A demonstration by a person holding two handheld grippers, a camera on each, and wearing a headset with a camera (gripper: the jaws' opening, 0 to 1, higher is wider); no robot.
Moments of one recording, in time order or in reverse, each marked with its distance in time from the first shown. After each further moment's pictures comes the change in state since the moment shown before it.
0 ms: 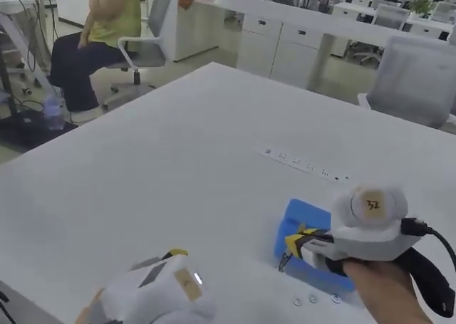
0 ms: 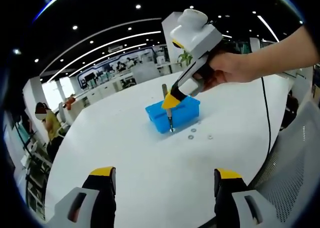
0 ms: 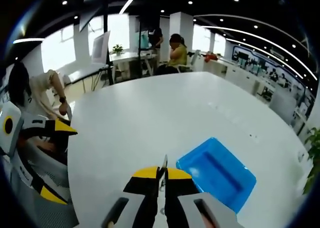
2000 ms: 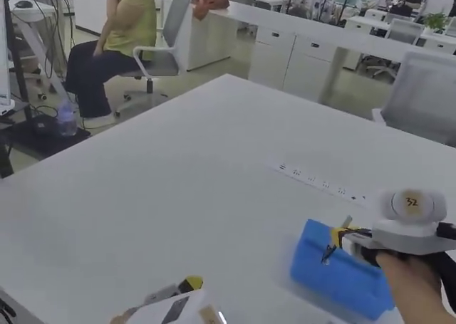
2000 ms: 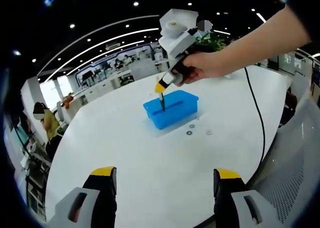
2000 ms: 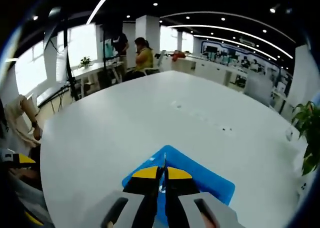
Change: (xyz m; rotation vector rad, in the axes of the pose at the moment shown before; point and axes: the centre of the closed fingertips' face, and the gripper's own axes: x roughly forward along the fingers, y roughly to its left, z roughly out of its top) left arm 0.001 -0.003 -0.006 0.011 0.032 -0.015; right arm 0.030 -0.103 0.002 0.193 -0.034 -0.205
